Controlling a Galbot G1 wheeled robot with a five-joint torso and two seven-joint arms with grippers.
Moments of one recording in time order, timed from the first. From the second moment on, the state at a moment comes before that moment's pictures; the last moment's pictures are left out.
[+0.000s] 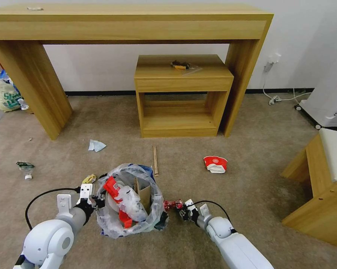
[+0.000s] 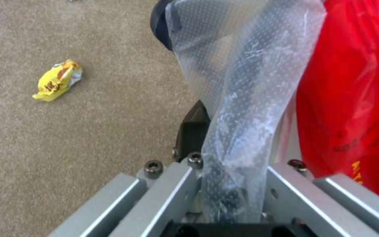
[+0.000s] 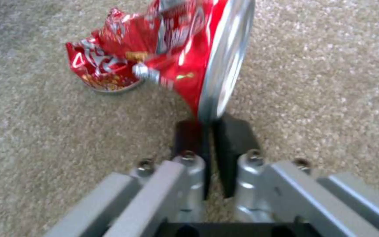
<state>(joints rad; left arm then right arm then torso) 1.48 -1.13 -0.64 -2.13 -0.63 0.74 -0.11 -0.95 1.33 0.05 1.04 0.17 -0.13 -0.30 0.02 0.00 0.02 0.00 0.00</state>
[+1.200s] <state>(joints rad) 1.47 -1.13 -0.64 -2.12 -0.63 0.74 -0.10 -0.91 1.33 0.03 1.13 0.37 -0.22 -0.20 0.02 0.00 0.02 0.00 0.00</state>
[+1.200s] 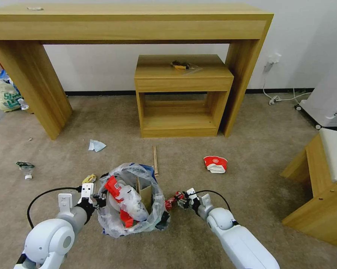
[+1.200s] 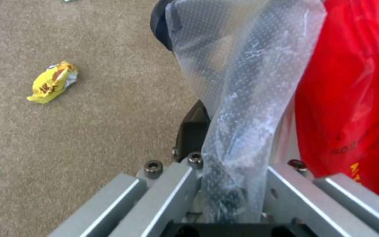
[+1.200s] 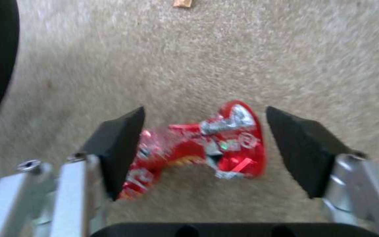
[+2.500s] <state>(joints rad) 1.47 -1.14 -0.62 -2.11 -0.62 0.74 -0.11 -0.76 1.46 0.01 1.24 1.38 -0.56 0.79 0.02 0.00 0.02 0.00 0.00</state>
